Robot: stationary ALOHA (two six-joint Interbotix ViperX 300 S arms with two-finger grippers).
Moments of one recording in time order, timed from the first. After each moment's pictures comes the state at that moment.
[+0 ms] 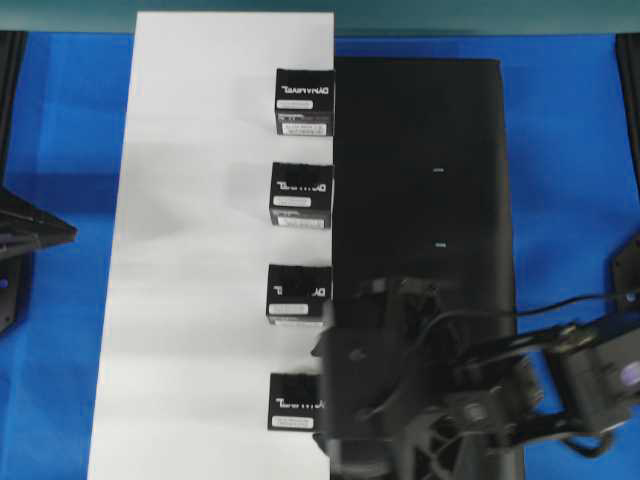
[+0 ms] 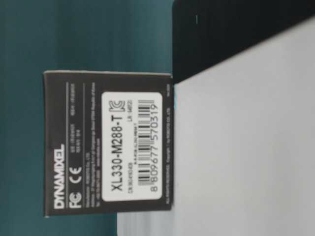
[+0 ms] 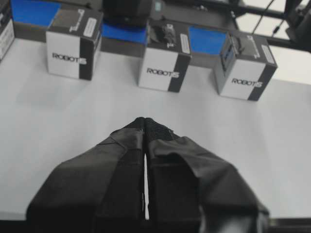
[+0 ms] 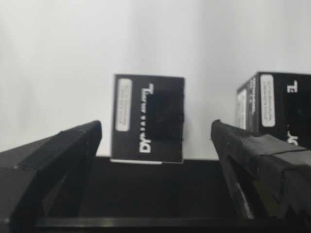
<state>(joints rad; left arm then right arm) -0.03 -1.18 1.06 0.01 0.25 -0.18 0.40 -0.08 0.07 -0.30 0.82 0.45</state>
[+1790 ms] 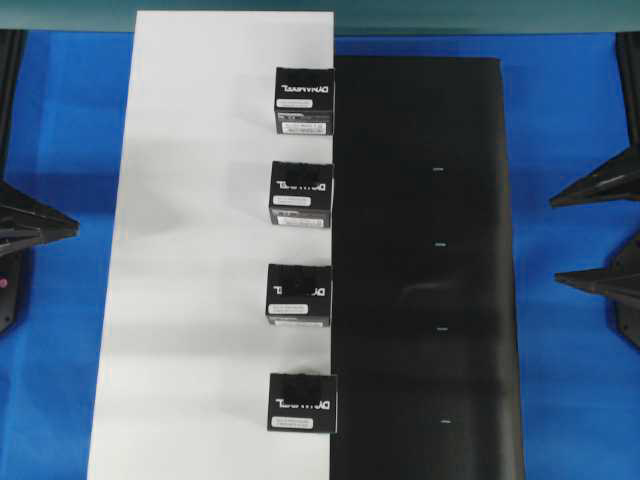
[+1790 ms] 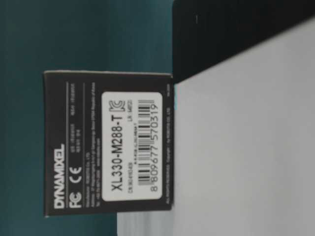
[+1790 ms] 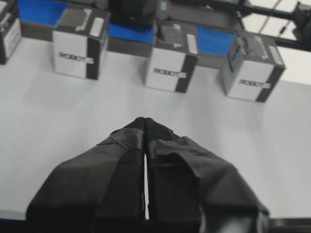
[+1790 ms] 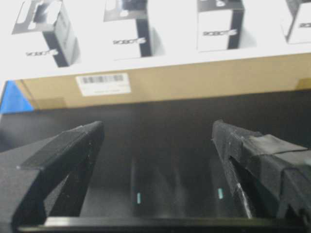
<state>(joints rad) 0.00 -1.17 1.06 0.01 0.25 -0.18 0.18 -1.04 0.91 -0.35 0.51 0.46</state>
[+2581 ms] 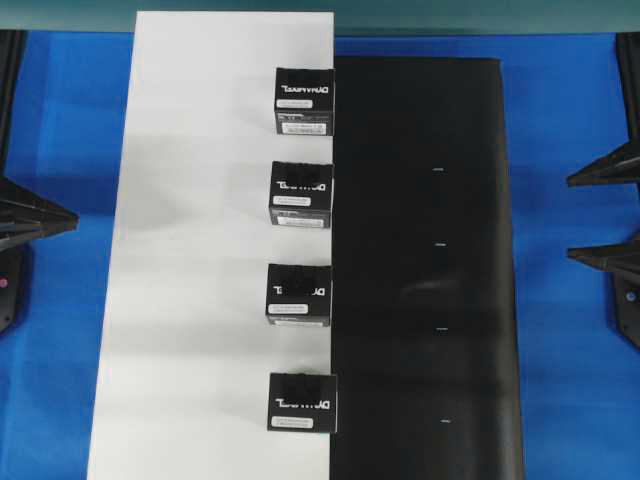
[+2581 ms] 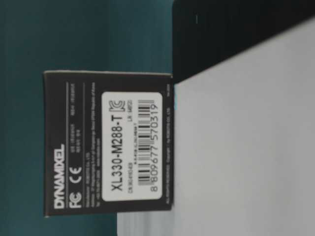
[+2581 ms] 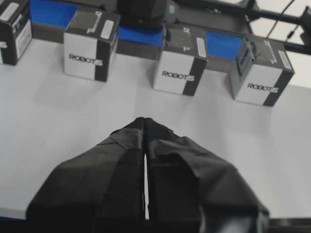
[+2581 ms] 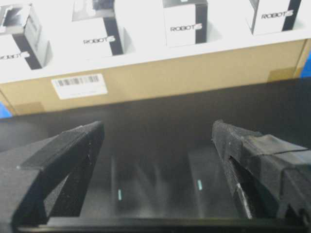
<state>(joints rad) 0.01 -1.17 1.06 0.01 0.25 -0.18 0.13 -1.11 0.96 -0.35 0.51 0.46</state>
